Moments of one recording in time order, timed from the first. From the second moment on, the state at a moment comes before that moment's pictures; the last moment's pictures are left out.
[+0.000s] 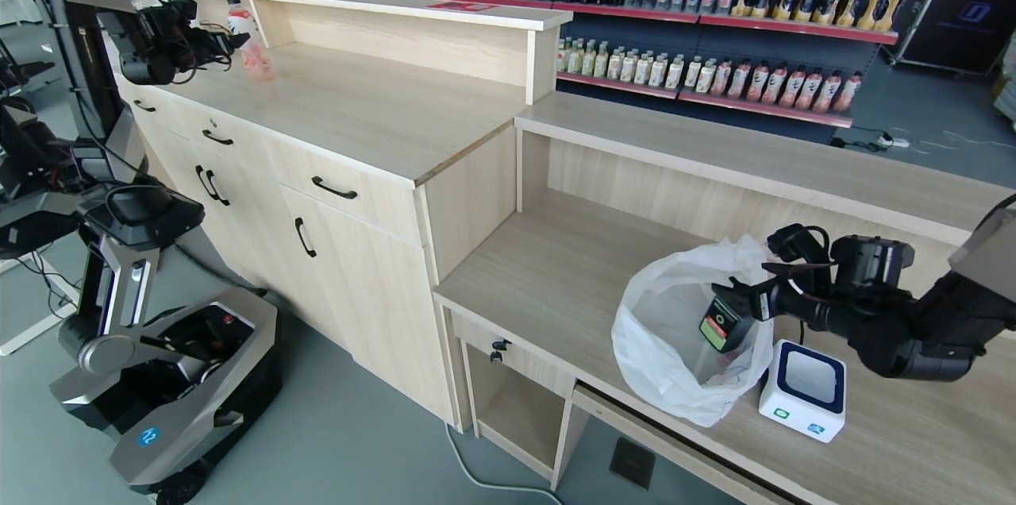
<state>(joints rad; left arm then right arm) 0.00 0.00 0.00 0.00 0.00 0.00 -0.13 2.26 -0.93 -1.03 0.37 -0.35</state>
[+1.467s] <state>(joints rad) 0.00 0.00 0.00 0.00 0.00 0.00 -0.73 1.66 -0.60 -0.70 0.18 -0.39</state>
